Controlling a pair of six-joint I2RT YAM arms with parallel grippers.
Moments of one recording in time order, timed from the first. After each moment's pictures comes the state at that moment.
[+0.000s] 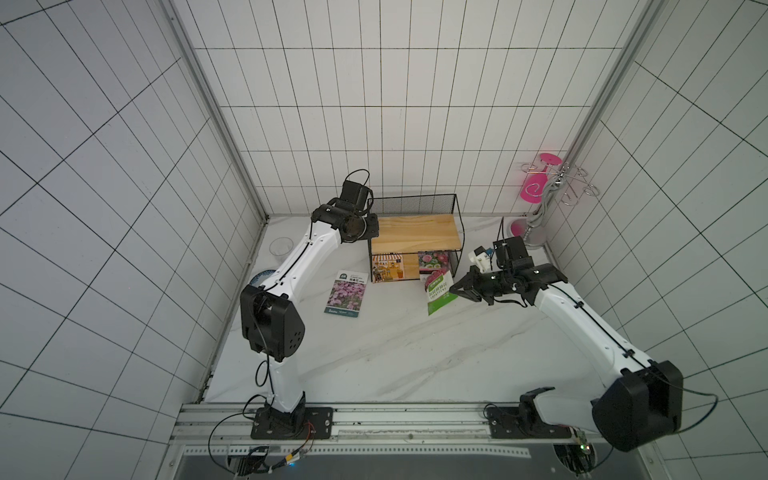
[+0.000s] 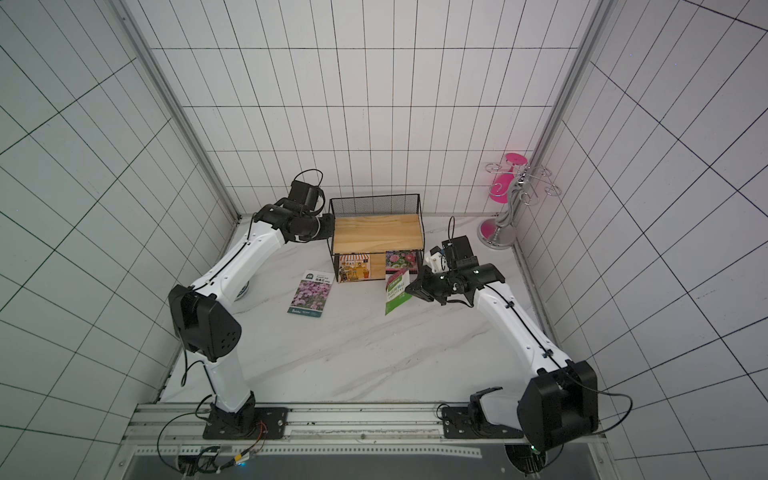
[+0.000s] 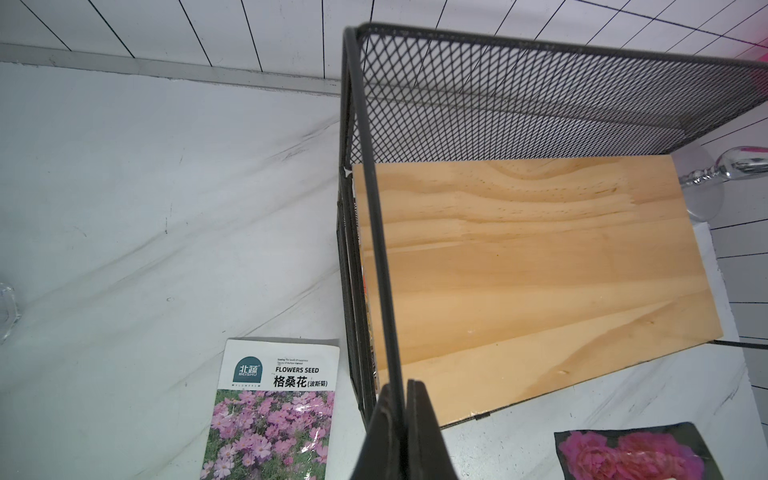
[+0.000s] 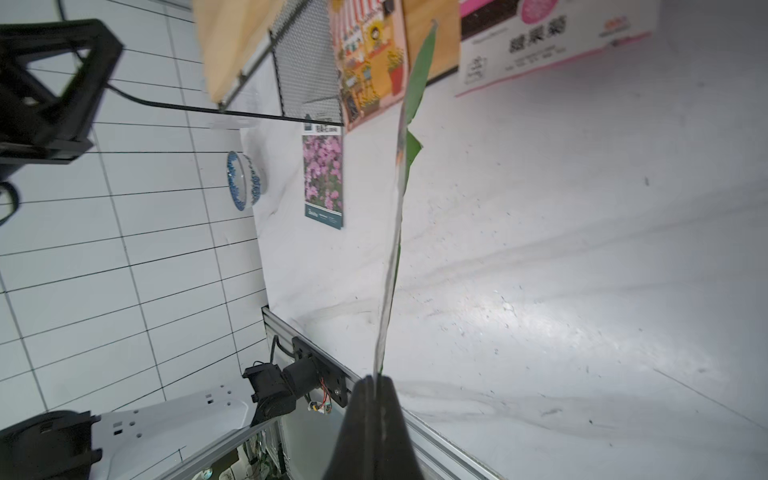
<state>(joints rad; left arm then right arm) -0.38 1.88 1.89 -0.88 0.03 -0.39 0.38 1.29 1.06 -0.78 -0.62 0.67</state>
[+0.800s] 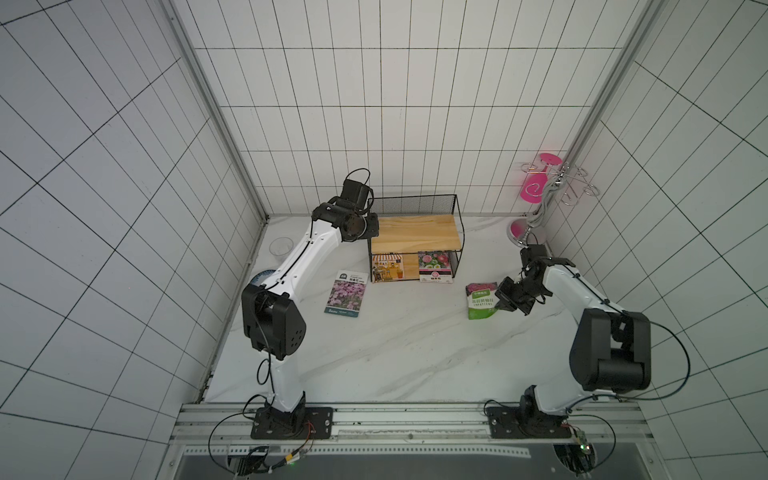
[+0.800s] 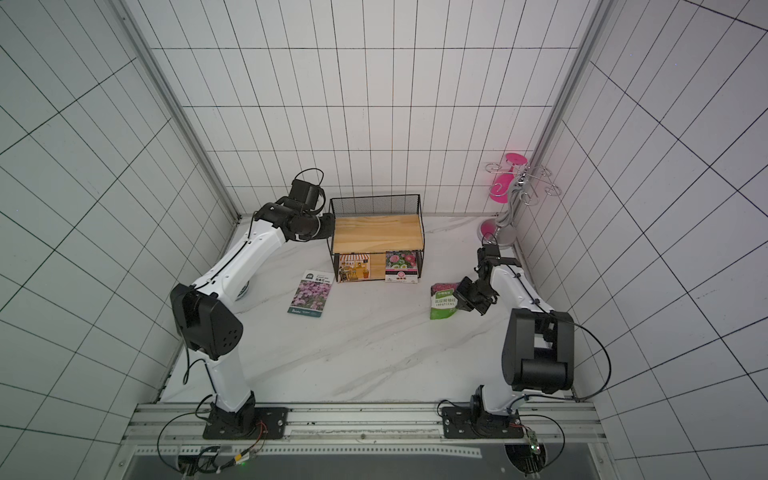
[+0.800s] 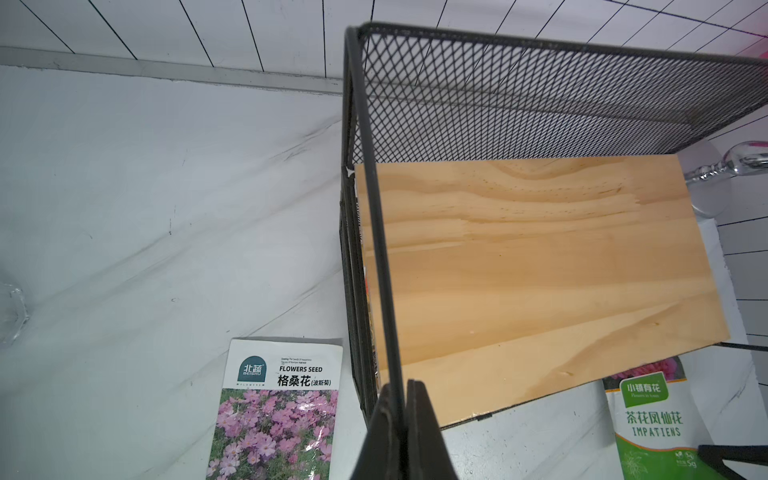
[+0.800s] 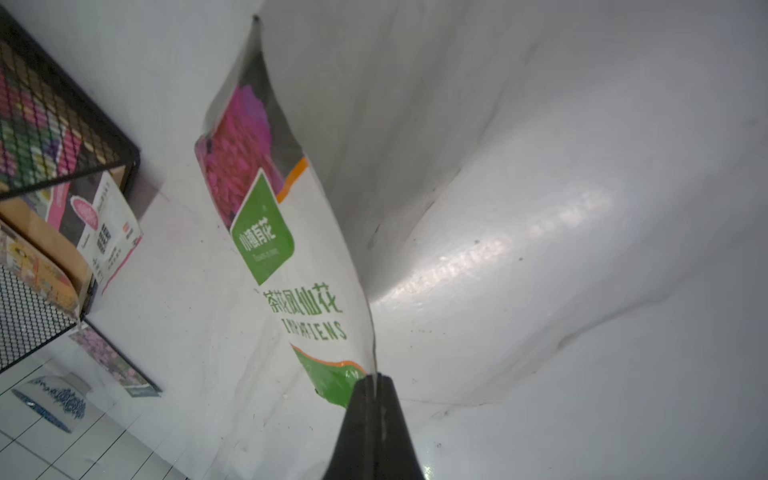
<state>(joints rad) -0.38 1.89 1.91 -0.90 0.03 -0.38 -0.01 1.60 1.12 -0.97 -0.29 0.57</state>
